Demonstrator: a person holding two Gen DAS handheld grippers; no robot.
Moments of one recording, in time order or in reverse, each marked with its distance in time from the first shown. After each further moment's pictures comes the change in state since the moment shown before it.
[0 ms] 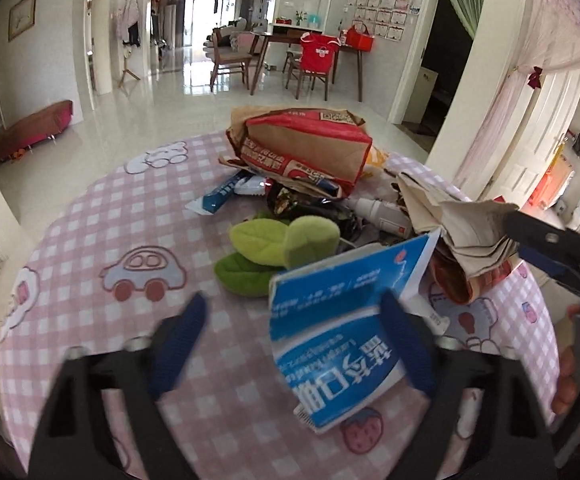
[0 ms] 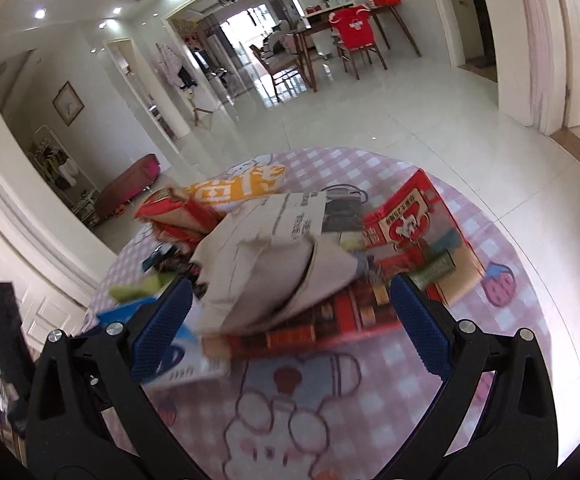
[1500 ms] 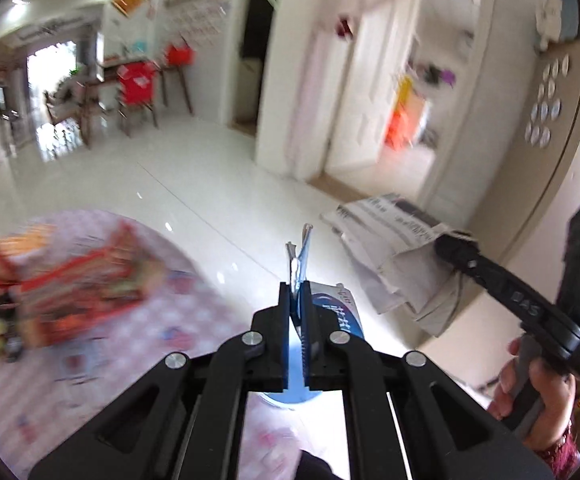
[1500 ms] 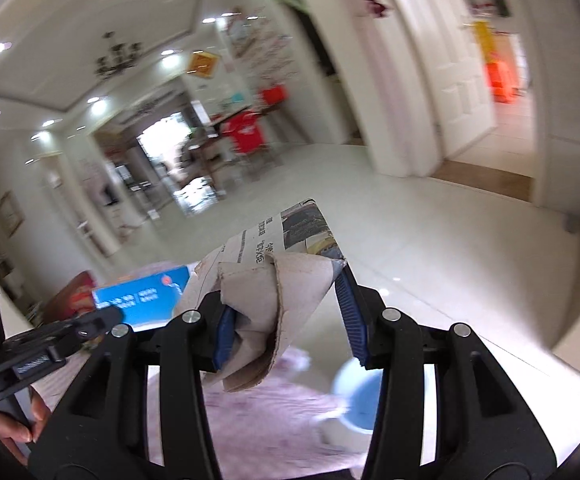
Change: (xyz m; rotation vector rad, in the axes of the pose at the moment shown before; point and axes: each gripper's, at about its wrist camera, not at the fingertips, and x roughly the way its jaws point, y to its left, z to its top) left arm -0.054 -0.334 -0.032 0.414 0.012 -0.414; right arm -0.248 -0.229 -0.069 0.234 -0.398 -0.281
